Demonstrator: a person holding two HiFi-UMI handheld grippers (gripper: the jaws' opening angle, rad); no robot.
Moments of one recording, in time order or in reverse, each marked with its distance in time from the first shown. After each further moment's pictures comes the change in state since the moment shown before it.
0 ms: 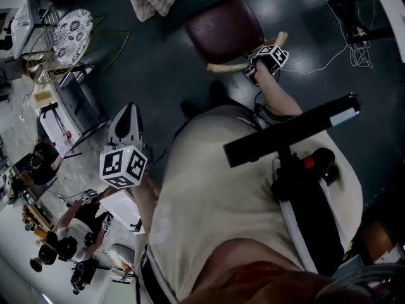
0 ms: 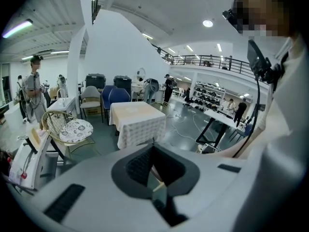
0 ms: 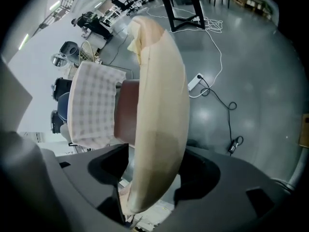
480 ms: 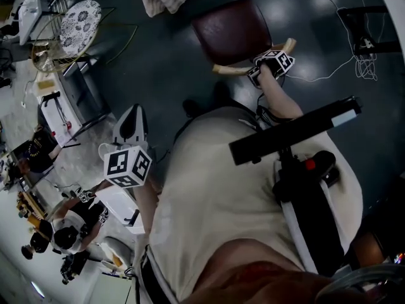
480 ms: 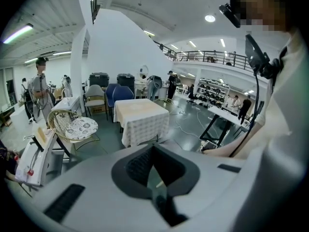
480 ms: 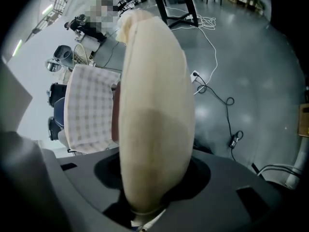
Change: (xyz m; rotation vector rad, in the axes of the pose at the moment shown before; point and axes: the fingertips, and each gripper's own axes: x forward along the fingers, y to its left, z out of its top) left arm -0.010 -0.004 -0.017 0.004 0.029 0.049; right arm 0.009 -0.006 0.001 0.069 -0.007 -0.016
